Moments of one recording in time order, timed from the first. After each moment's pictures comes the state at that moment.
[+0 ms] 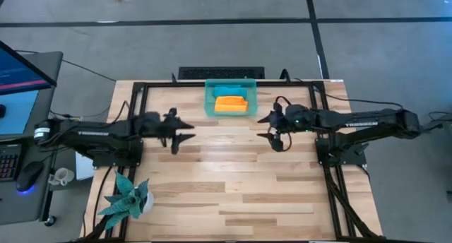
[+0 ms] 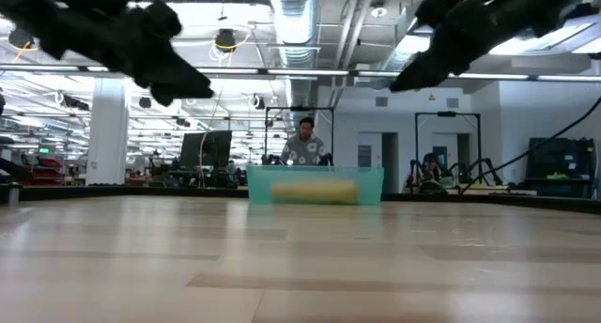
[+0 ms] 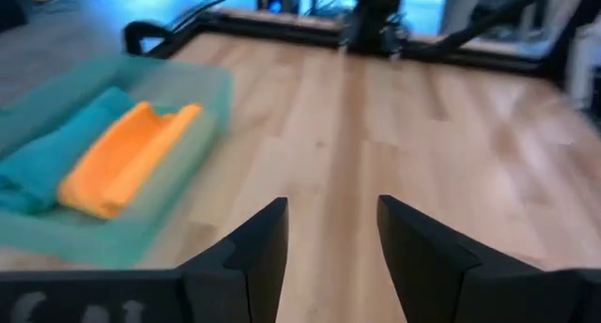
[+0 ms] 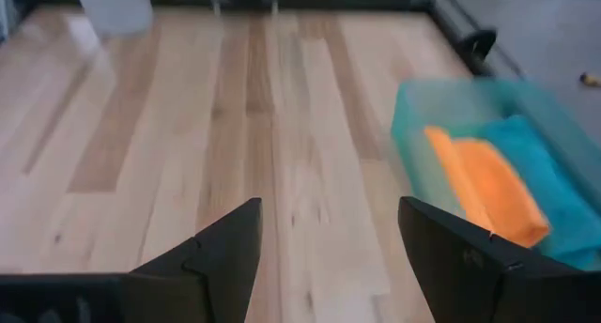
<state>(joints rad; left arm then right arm) 0.17 0.84 0.33 0.19 0.03 -0.08 -0.12 1.03 0.61 -0.10 -0.02 -0.13</state>
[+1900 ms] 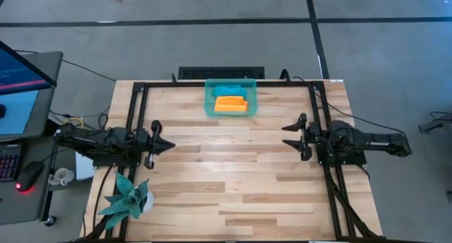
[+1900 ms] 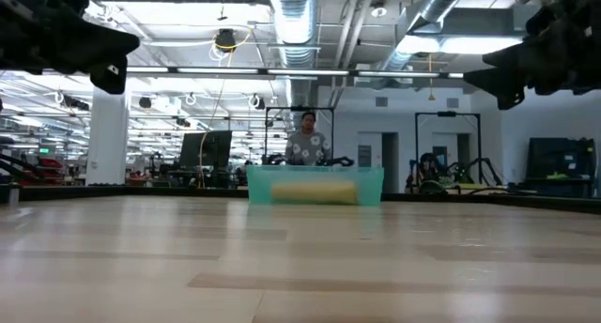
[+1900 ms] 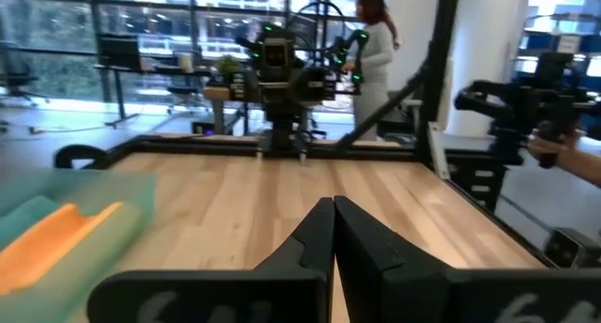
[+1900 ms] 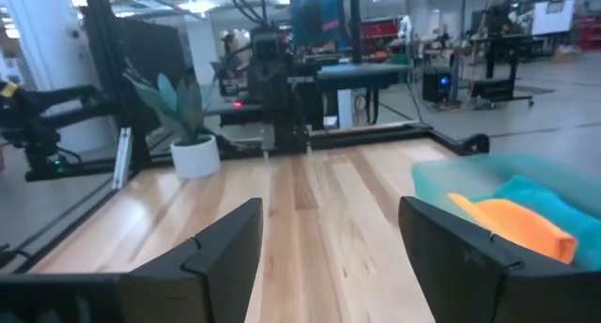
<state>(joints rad) -0.19 0.01 0.01 0.07 -0.15 -0.06 -0.04 0.00 0.01 0.01 -0.02 0.05</state>
